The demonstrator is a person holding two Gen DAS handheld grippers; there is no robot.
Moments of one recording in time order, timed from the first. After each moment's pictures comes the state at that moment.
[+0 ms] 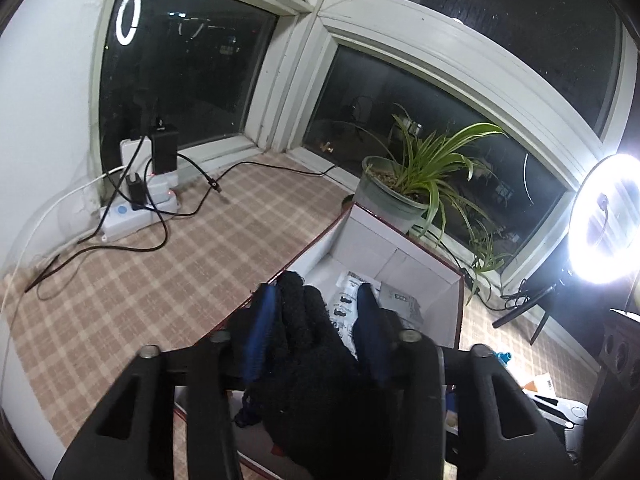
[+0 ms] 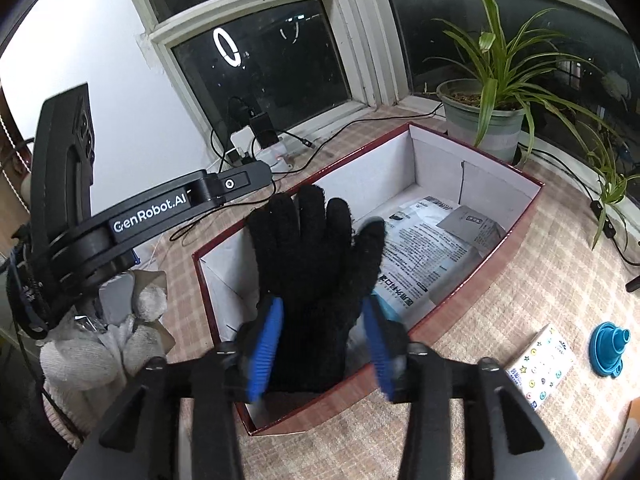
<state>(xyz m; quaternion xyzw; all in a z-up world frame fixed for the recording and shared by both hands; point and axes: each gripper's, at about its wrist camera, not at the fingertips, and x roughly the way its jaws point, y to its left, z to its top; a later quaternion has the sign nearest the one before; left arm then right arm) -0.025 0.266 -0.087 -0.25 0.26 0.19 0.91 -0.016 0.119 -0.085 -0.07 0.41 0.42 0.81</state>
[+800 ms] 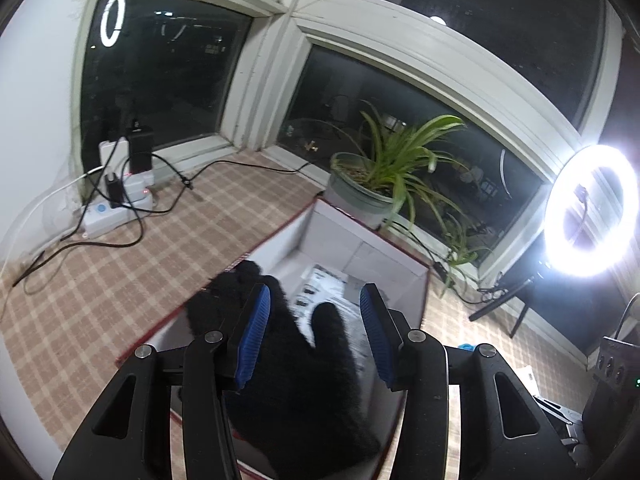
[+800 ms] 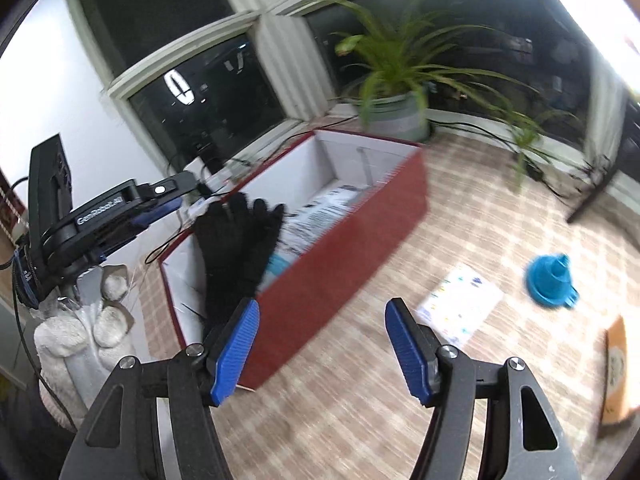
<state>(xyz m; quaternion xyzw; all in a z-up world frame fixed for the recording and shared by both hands) -0.023 0.238 -0.076 -0.25 0.26 0.16 0.92 -0.018 0.008 -0.085 0.00 0.41 0.35 0.84</state>
